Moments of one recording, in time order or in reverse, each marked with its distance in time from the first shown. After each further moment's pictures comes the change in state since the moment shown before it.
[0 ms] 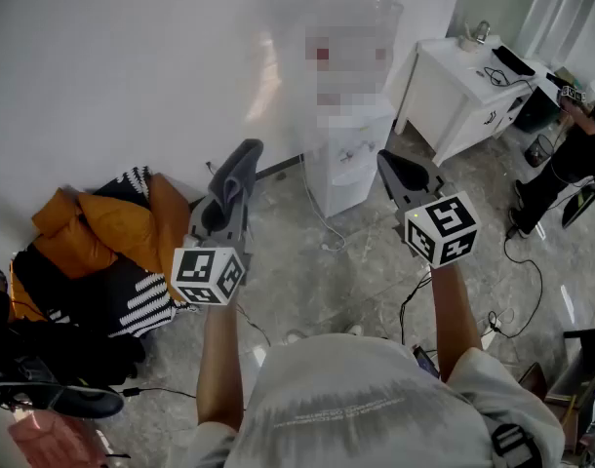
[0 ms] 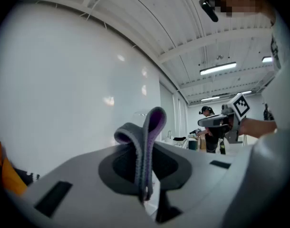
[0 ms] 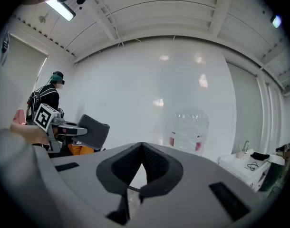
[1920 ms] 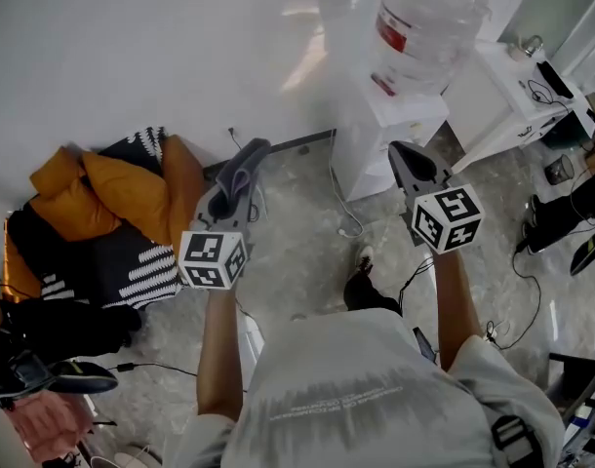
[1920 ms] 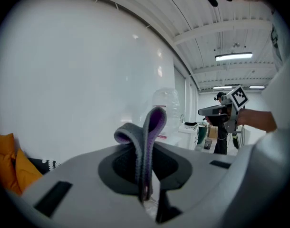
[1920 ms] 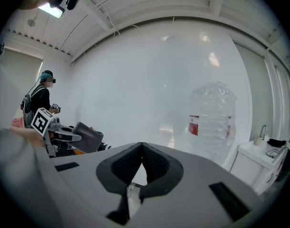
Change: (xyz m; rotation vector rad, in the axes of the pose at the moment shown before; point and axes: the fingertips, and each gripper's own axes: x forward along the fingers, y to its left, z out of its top) left arm 0.009 0.136 -0.103 -0.040 0.198 0.096; right arm 0.153 0.039 -0.054 0.071 0.069 0.084
